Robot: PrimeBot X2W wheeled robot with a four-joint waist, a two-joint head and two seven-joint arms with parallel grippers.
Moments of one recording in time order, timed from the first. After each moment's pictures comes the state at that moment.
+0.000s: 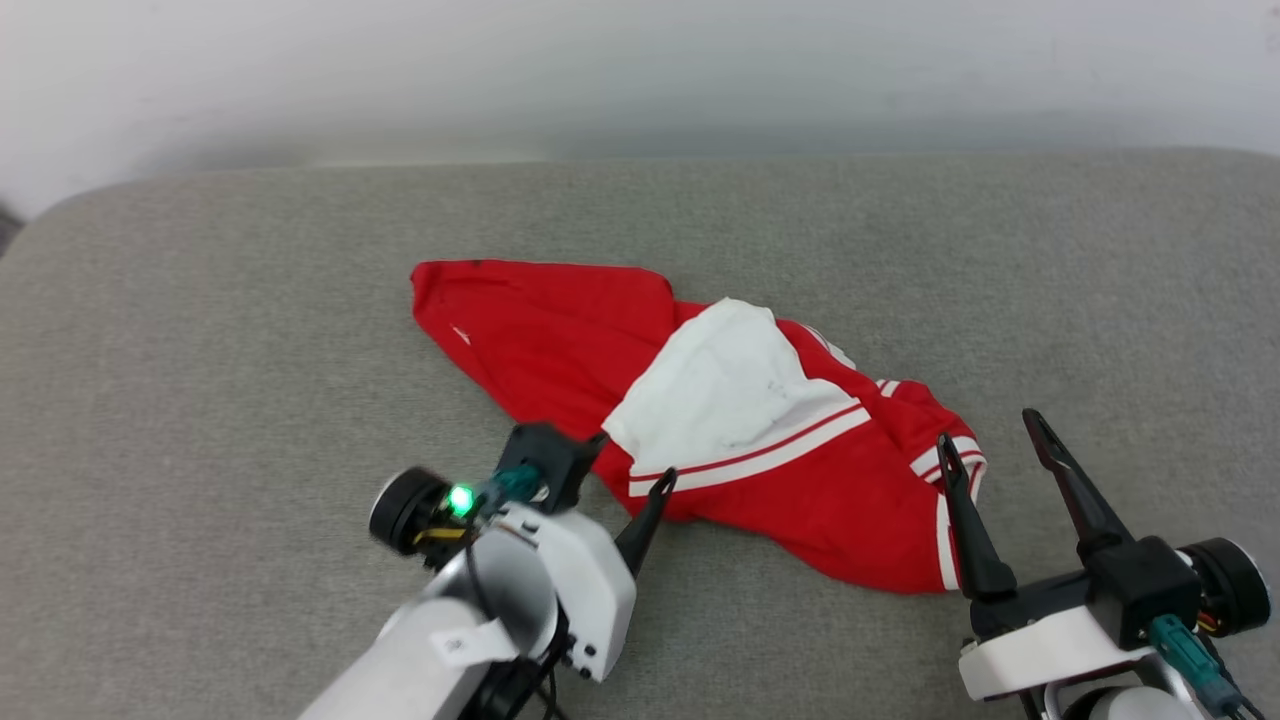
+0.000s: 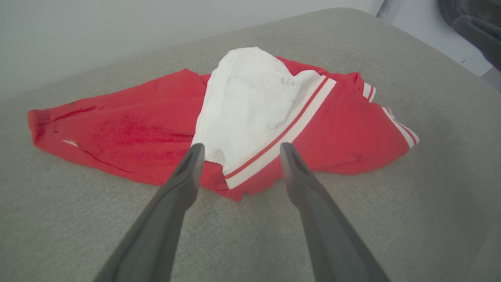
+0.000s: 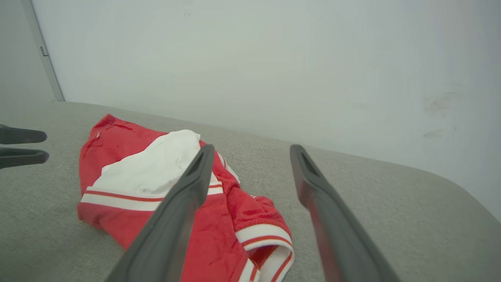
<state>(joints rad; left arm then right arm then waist) -0.35 0.33 -0.66 0.03 -0.47 0.07 0.24 -0.03 -0.05 0.04 0.02 -0.06 0.13 -0.26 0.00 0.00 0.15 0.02</state>
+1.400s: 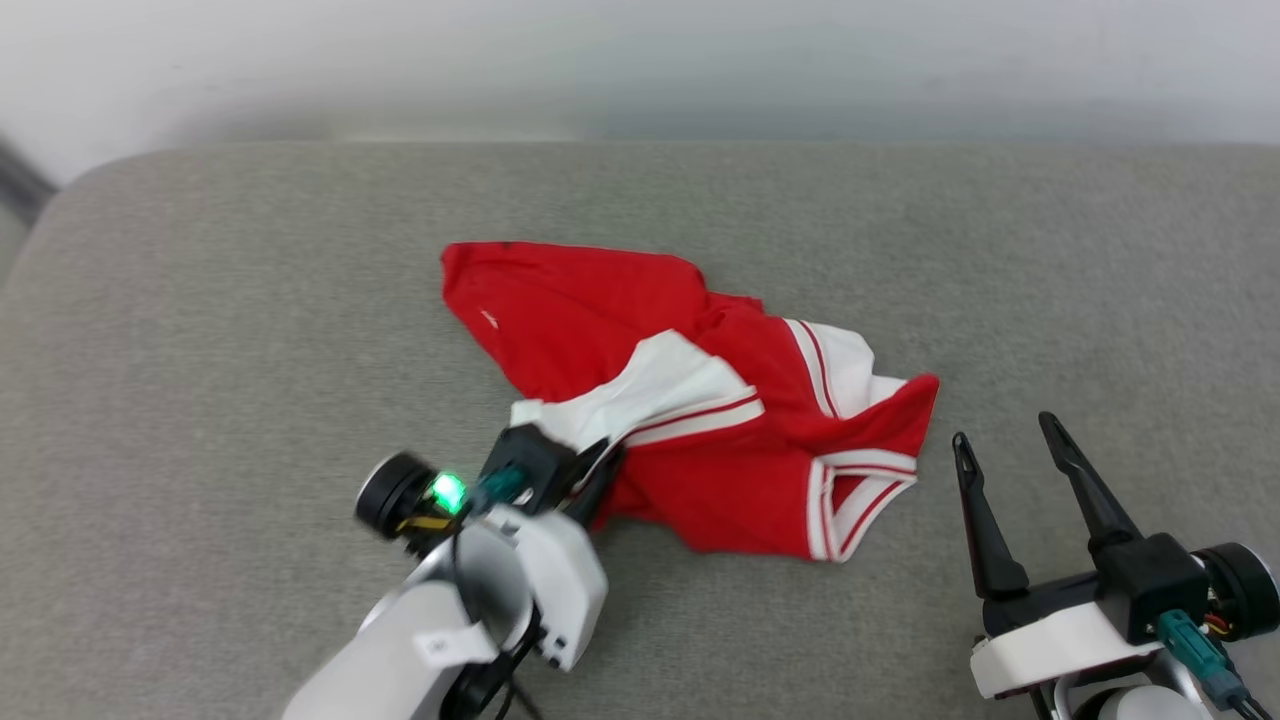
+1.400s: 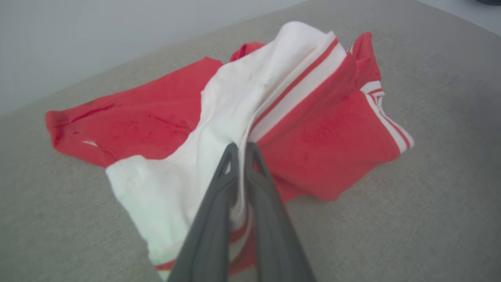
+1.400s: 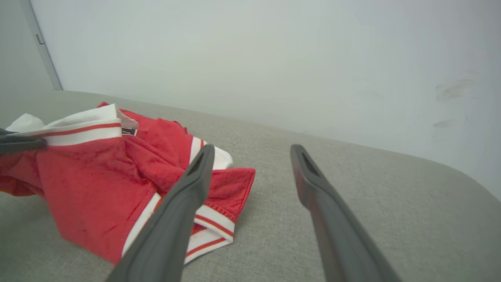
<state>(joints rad) -0.46 0.33 -0.72 0.25 -0.44 0.01 0.08 -0.04 -0.05 0.01 0.04 -0.07 0.13 -0.26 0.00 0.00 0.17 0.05</state>
